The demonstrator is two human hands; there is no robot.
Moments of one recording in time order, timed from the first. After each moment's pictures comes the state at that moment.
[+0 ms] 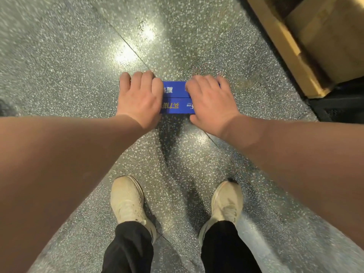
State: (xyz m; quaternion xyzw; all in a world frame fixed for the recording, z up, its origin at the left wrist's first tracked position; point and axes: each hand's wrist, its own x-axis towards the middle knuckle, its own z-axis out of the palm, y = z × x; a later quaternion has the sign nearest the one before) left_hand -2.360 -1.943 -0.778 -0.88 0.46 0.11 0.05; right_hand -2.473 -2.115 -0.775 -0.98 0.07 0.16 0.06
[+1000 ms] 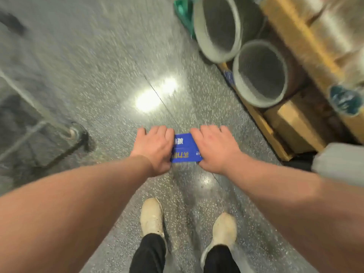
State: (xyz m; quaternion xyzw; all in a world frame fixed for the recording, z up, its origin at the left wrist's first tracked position) left_hand -2.309 -1.896 -0.511 -0.88 0.41 0.21 0.09; right_hand -2.391 -2.075 -0.505 -0.97 -0.01 0.24 0.04
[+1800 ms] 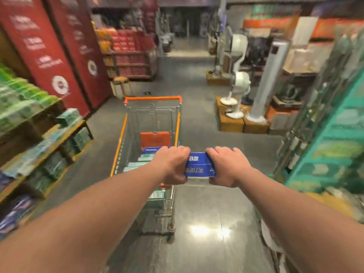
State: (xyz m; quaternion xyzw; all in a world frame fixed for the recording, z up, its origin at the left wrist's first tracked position) left_hand -2.296 -1.660 0.178 -0.98 0.16 -0.06 0.06; right_hand -2.267 -1.873 0.180 -0.96 -0.29 -0.04 -0.04
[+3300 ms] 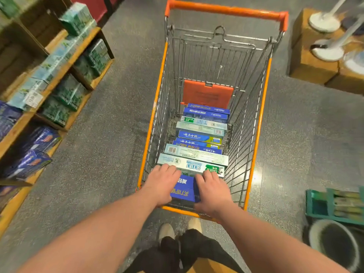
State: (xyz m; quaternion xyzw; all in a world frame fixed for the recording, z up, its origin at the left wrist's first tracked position) left_hand -2.104 -1.340 -0.133 -0.97 0.06 0.24 0.03; right_hand -2.050 -1.530 -0.131 -0.91 -0.33 0.26 0.00
